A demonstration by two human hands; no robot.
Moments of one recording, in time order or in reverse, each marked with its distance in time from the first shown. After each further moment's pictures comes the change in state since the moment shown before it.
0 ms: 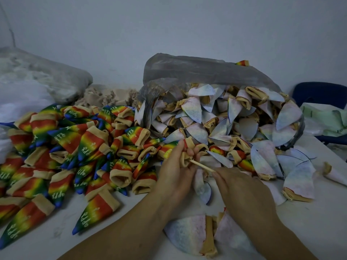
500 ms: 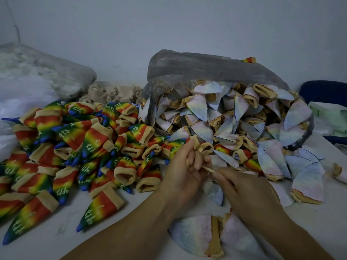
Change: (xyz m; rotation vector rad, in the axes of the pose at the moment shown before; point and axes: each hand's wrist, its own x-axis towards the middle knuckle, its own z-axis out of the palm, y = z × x) left_hand -0.004 0.000 -0.003 0.123 -0.180 -0.009; right_hand -0.002 0.001 -0.004 0.110 -0.011 -0.062
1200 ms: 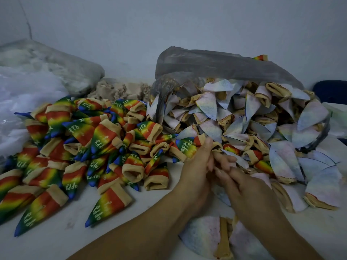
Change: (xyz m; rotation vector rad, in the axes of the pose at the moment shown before) left_hand -0.008 -0.012 0.008 0.176 -0.057 0.067; right_hand -0.001 -0.013 0.018 0.032 0.133 0.066
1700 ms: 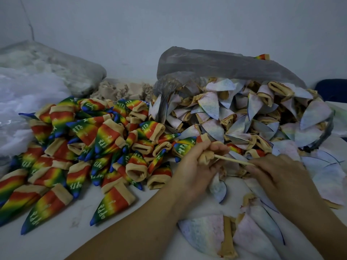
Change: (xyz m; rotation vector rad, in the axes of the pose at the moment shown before) left_hand 0.007 0.016 -0.011 -0.131 -0.039 -0.120; right_hand 0.015 0.047 -0.040 -0.252 0.038 -0.181
